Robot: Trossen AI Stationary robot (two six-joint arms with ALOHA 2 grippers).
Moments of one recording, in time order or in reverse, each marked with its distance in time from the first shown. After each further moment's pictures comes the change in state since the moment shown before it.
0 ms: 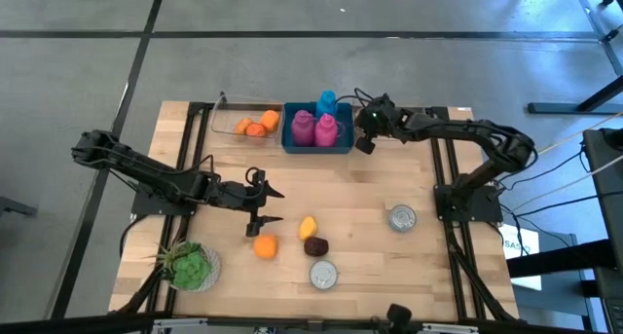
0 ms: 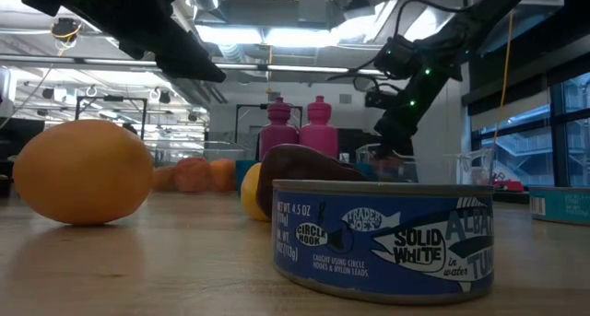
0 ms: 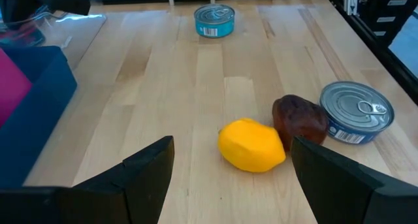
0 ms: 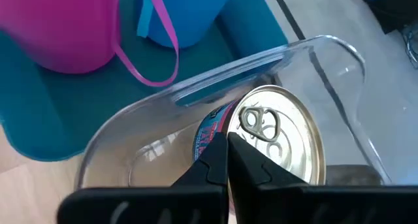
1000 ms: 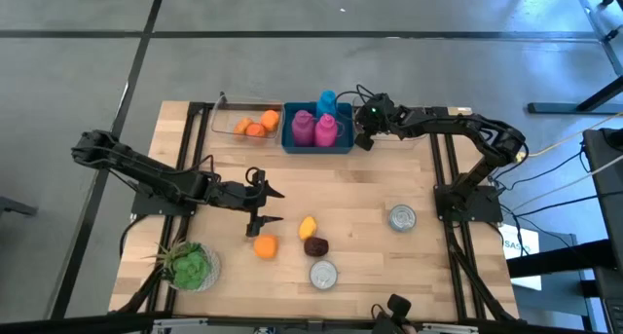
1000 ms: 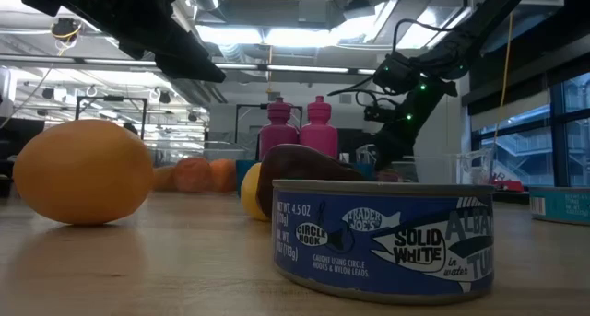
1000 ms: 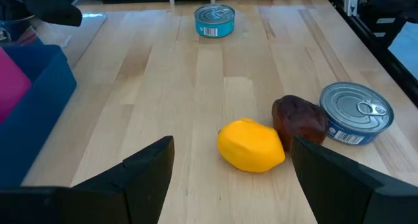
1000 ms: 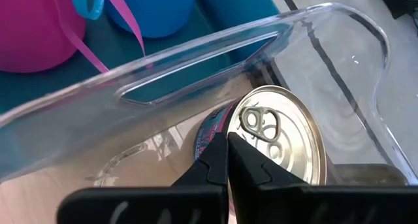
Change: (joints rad) left arm 0.000 0.000 0.000 0.000 0.000 -0.007; right arm -0.075 0.090 0.000 0.082 -0.055 -0.003
